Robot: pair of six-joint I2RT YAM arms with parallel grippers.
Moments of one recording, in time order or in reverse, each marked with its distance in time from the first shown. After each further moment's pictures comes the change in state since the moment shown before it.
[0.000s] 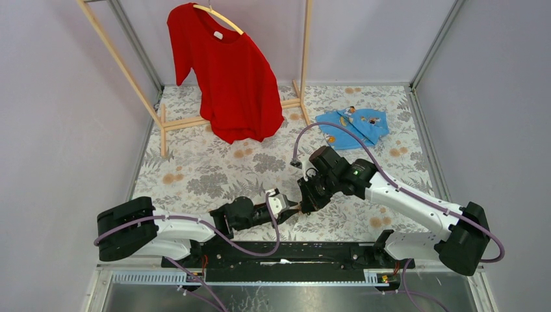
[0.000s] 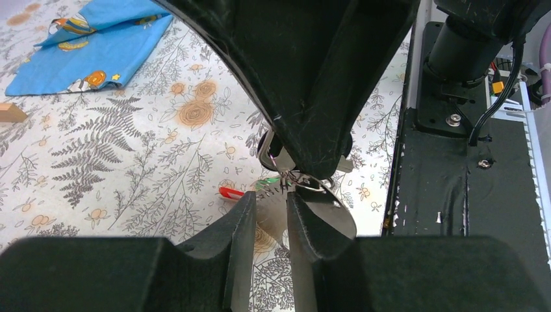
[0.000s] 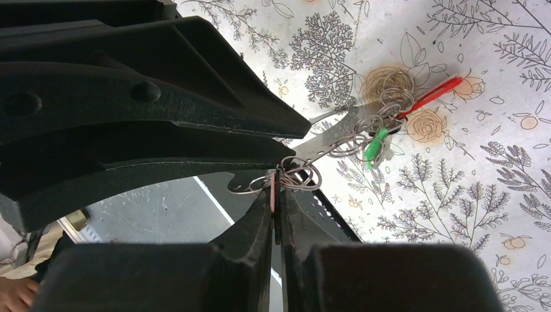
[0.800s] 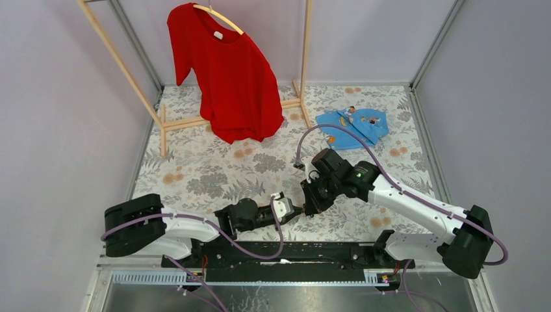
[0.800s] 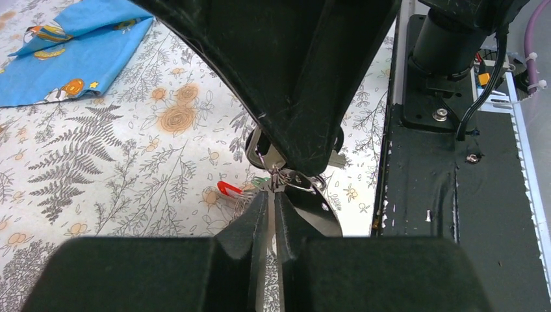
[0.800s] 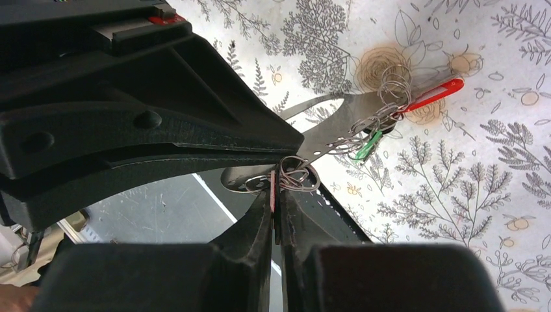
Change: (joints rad) left arm -0.028 0.056 0.012 0.042 0.014 0.019; right arm 0.005 -0.029 -0.020 -0.020 0.020 0.022
